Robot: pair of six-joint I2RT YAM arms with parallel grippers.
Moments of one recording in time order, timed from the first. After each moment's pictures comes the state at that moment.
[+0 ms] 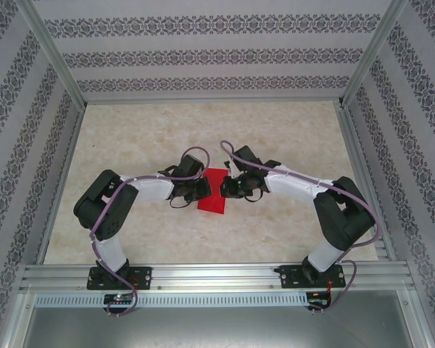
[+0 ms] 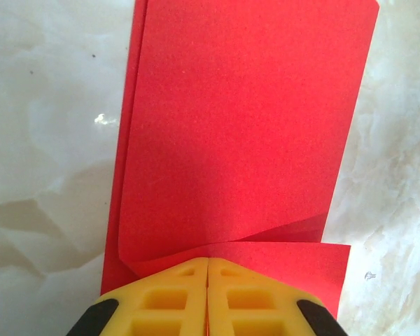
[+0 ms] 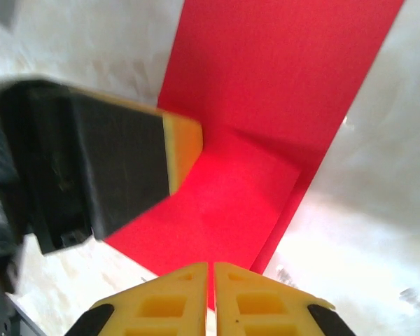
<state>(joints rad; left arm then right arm) -0.62 1.80 0.91 -0.12 0.27 -0.87 0.66 1.65 0.99 -0.44 -0.36 0.53</state>
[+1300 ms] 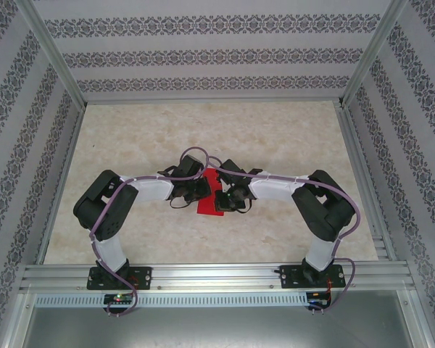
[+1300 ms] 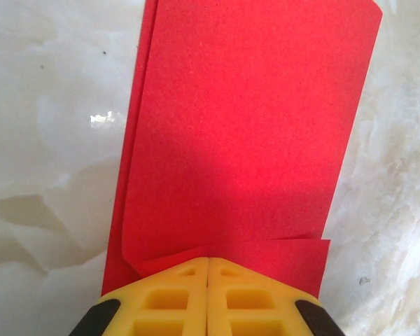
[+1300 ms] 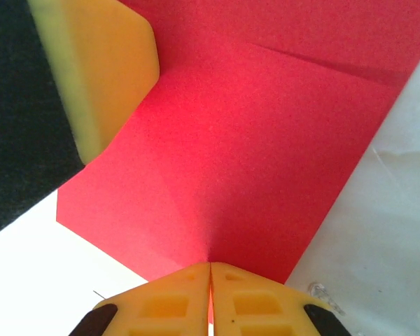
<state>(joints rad) -0.62 1.80 0.91 -0.10 0.27 -0.90 0.75 1.79 1.00 -0.44 -0.31 0.60</state>
